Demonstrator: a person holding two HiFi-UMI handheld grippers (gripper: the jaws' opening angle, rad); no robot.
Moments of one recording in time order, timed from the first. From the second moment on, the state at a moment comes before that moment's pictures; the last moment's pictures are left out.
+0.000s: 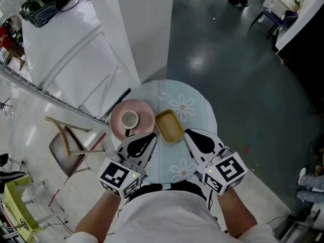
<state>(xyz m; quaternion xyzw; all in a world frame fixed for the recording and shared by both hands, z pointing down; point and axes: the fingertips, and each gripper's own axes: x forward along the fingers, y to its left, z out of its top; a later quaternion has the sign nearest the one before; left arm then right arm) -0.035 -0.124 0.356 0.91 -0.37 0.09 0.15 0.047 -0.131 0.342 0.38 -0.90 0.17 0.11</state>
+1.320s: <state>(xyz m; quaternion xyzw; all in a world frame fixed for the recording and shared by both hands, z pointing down) -0.031 -0.114 0.356 0.91 -0.37 0.09 0.15 0.045 -0.121 0.346 0.37 -0.91 0.17 0.13</state>
